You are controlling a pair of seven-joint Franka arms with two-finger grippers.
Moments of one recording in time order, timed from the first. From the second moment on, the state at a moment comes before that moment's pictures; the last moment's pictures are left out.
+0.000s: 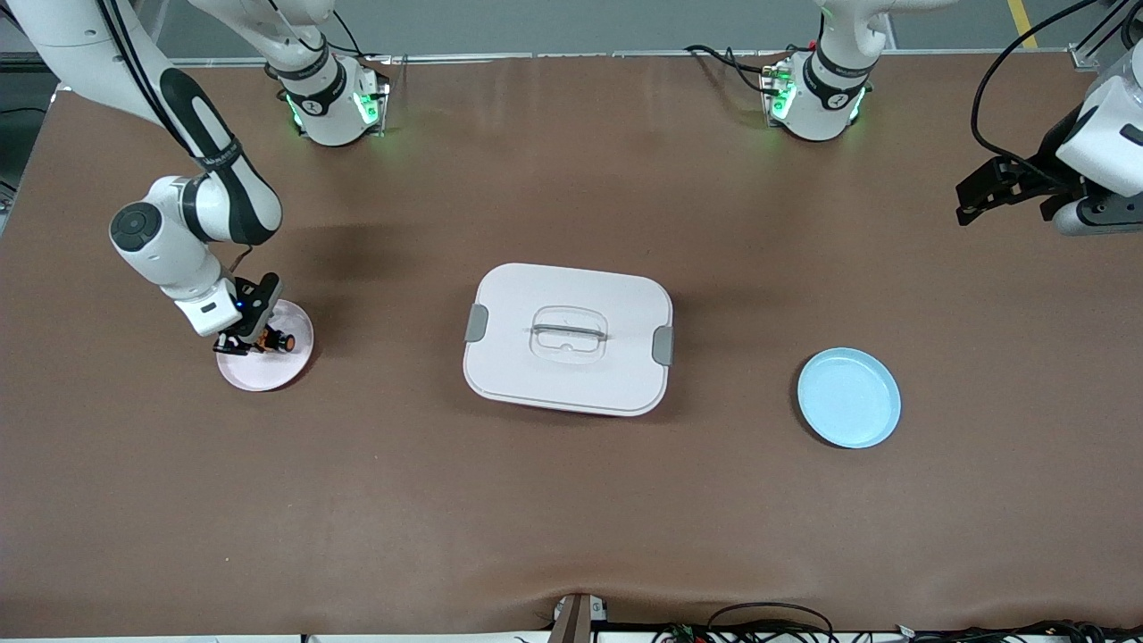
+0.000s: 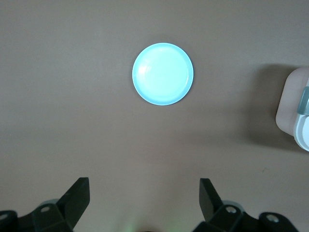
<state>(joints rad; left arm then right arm) -0.02 -0.06 -0.08 -1.61 0.04 1.53 -0.12 -0.18 0.32 0.04 -2.42 -0.08 2.88 -1.43</state>
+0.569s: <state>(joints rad) -0.02 -0.06 -0.08 -1.62 0.04 1.53 -0.12 -0.18 0.33 0.04 -2.41 -0.08 2.88 -1.43</state>
